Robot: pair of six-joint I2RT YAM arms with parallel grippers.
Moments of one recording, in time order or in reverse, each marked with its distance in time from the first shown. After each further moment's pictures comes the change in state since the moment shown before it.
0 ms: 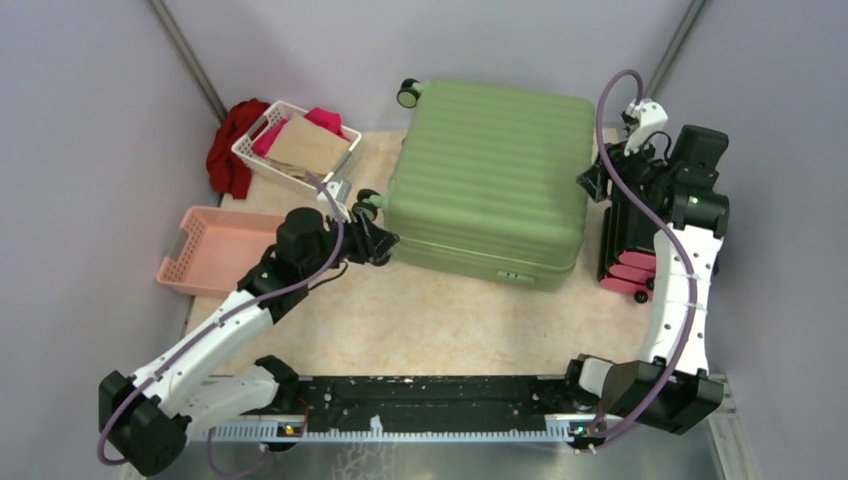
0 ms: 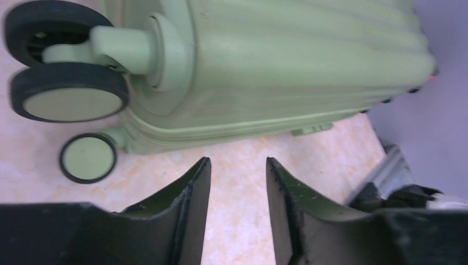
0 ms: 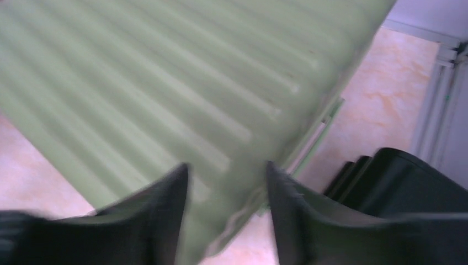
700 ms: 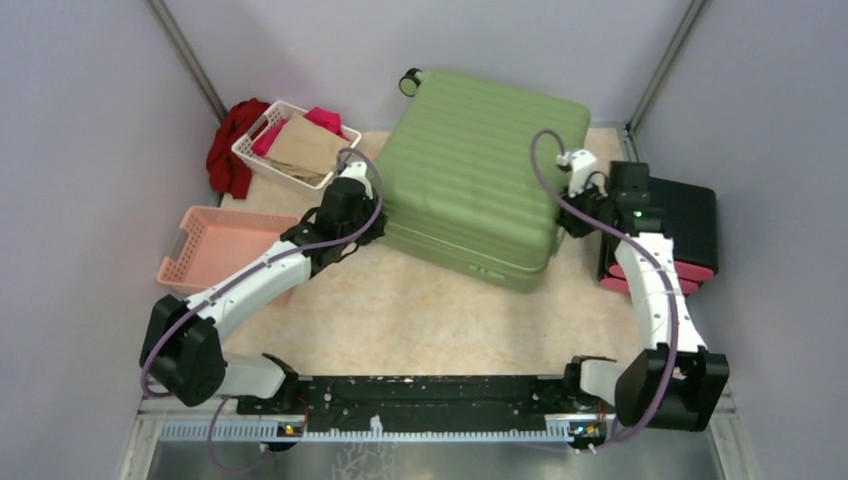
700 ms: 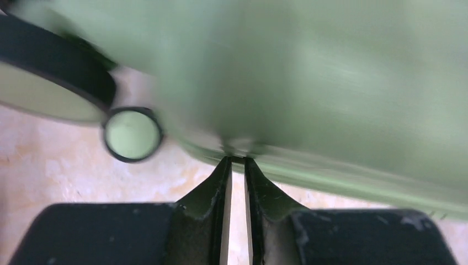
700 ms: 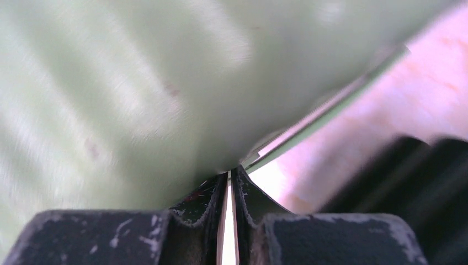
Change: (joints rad) left arm 0.018 0.393 0.206 -0.129 -0.334 0.111; right arm 0.175 0.009 -0.337 0.109 0.269 -0.138
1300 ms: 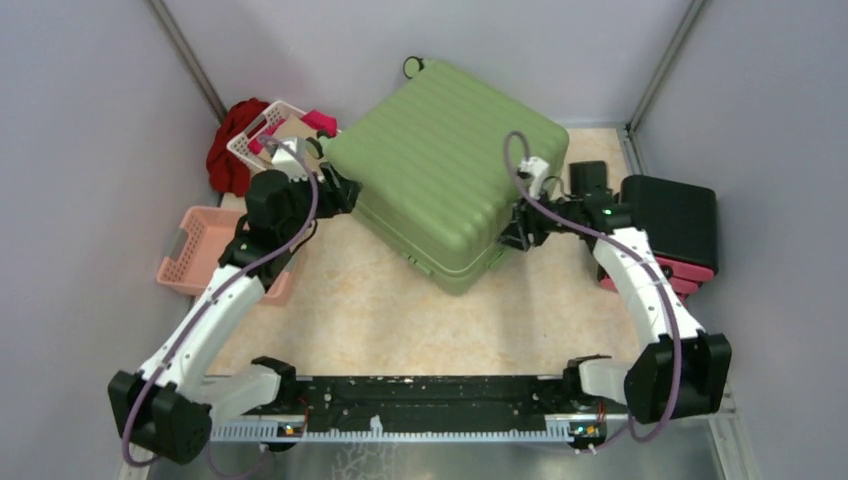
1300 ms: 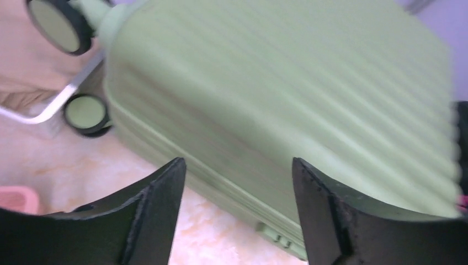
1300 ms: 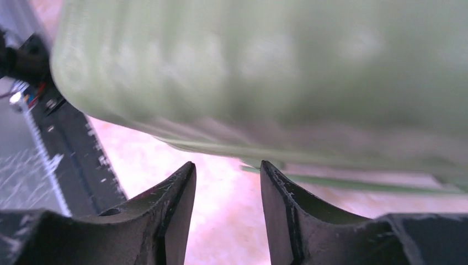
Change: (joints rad) left arm 0.250 -0.222 0.011 0.088 0.168 0.023; right arm 0.324 0.056 -0.008 0.004 -0.357 0.101
